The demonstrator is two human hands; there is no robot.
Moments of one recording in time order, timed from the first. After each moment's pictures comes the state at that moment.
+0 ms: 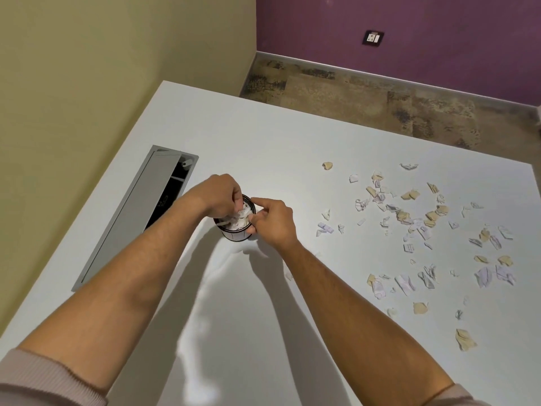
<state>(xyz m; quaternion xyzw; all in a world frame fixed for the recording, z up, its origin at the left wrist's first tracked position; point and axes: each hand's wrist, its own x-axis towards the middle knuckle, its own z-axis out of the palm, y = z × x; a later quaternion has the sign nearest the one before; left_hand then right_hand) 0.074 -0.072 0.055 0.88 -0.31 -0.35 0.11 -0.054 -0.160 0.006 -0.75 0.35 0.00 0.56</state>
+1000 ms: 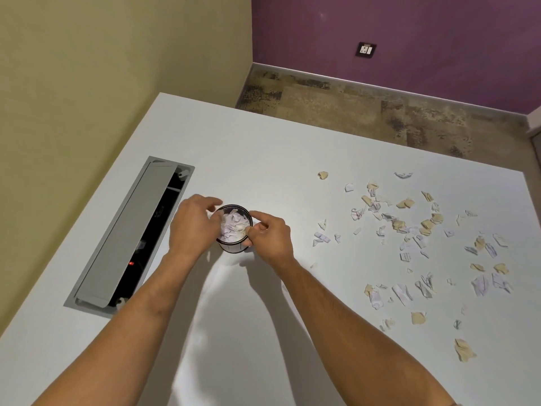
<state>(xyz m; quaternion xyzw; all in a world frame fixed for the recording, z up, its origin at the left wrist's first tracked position) 0.049 -0.033 0.012 0.94 -0.20 -0.10 0.27 -0.059 -0.154 -0.017 -0.70 0.37 -0.04 0.61</state>
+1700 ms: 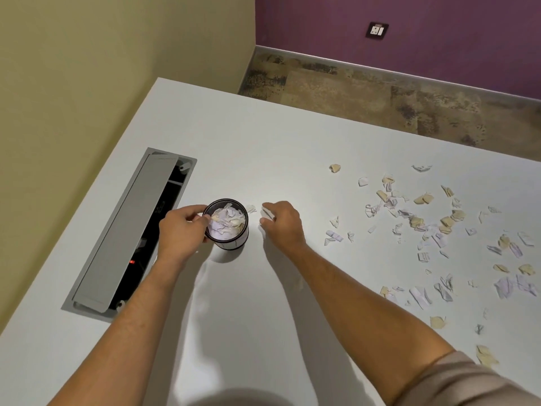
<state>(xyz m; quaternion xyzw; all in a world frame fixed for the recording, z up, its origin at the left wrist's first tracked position) 0.065 -0.006 -0.017 0.86 0.01 -0.20 0.46 -0.029 -0.189 -0.070 -0.84 0.32 0.01 0.43</state>
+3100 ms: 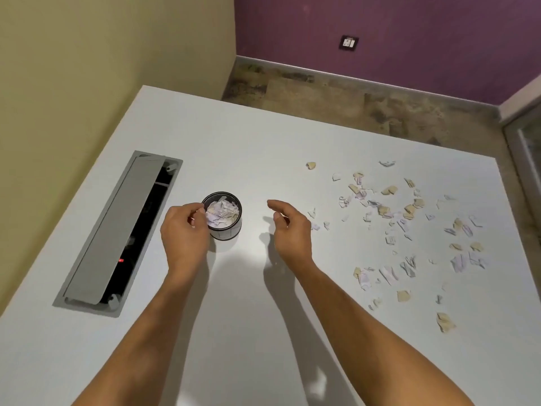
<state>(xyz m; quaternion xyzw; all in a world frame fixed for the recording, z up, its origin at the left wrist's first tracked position) 0.008 -0.019 0.006 0.89 -0.07 -0.04 0.46 -0.104 -0.170 -0.005 -0.71 0.37 -0.18 0.58</state>
